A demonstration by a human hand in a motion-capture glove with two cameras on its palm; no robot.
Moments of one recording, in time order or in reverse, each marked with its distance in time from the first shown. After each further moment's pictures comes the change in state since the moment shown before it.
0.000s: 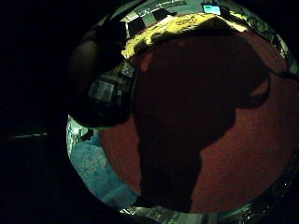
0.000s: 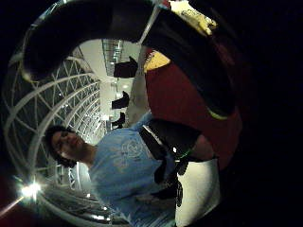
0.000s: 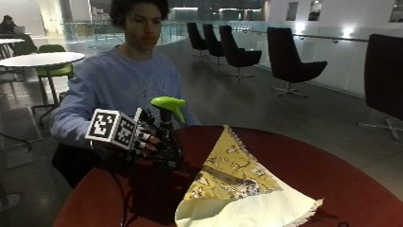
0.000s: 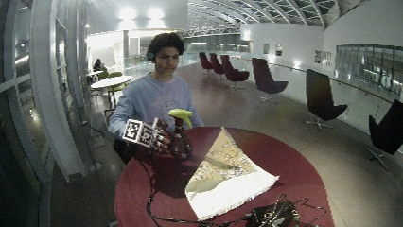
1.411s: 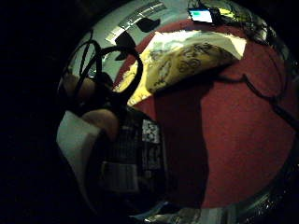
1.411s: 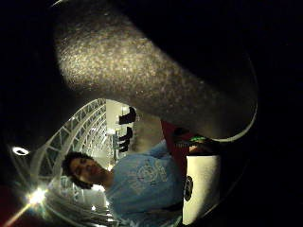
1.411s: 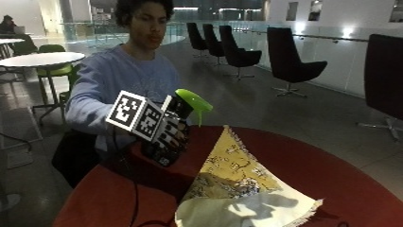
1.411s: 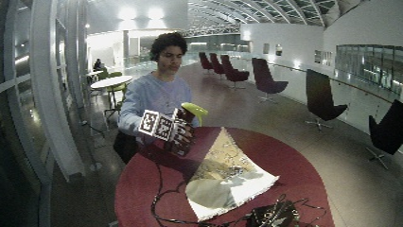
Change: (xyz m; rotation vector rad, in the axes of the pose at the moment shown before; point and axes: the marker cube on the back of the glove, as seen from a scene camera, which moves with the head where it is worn) arm -0.032 -0.099 -0.043 0.058 0.012 0.200
